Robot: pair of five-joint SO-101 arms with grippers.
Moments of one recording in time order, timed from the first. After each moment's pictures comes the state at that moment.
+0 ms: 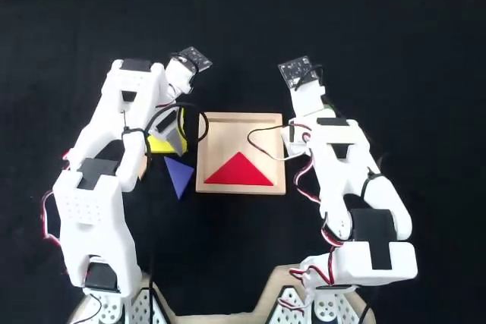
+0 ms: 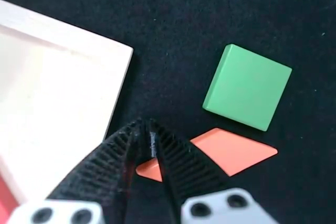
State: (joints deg) left arm 0.9 29.6 -6.2 71.9 -38.4; right arm -0.4 0.6 42.1 32.7 19.9
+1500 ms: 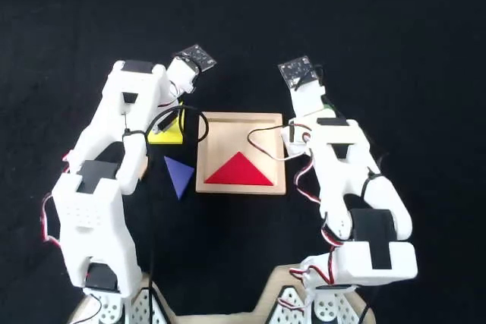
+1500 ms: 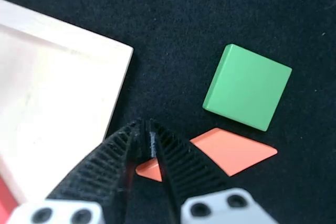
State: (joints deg) left arm 1.5 28.7 -4.1 68.4 -40.4; right arm -0.4 0.6 42.1 32.6 19.9
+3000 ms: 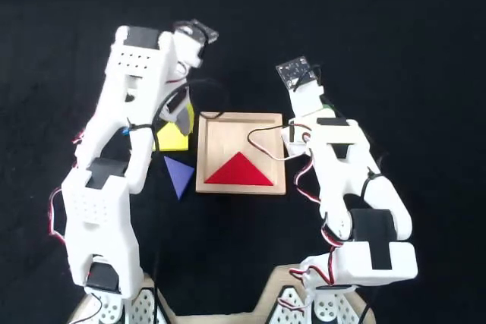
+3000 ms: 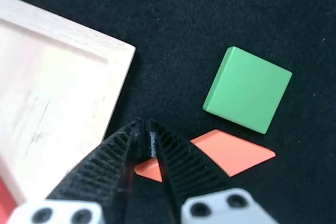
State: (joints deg) left arm 4.5 30.7 -31.0 98.0 -26.9; right arm -0.4 0.6 42.1 32.6 21.8
